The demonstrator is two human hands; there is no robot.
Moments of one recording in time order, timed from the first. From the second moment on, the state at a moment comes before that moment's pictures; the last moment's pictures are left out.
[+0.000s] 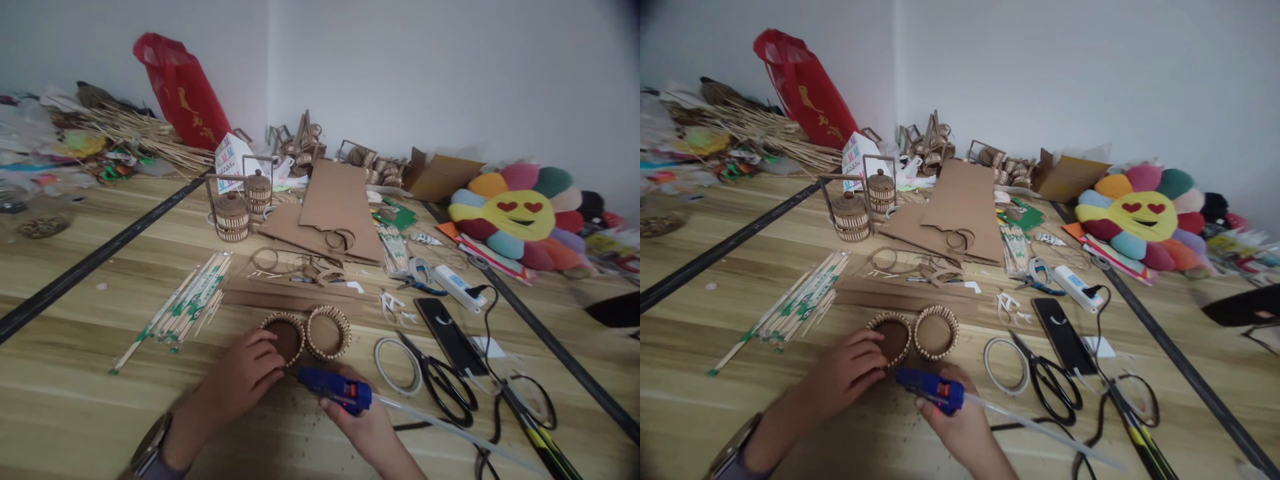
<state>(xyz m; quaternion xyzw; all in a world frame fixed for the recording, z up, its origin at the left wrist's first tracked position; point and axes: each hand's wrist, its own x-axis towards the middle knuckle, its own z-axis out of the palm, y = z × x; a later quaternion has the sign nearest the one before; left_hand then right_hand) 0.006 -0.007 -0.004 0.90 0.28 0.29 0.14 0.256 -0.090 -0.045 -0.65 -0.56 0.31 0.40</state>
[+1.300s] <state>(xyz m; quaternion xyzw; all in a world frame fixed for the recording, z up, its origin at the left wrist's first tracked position) 0.003 -0.005 0.001 0.91 0.28 0.28 0.14 0.257 -0.083 -0.013 -0.63 -0.59 0.33 0.39</state>
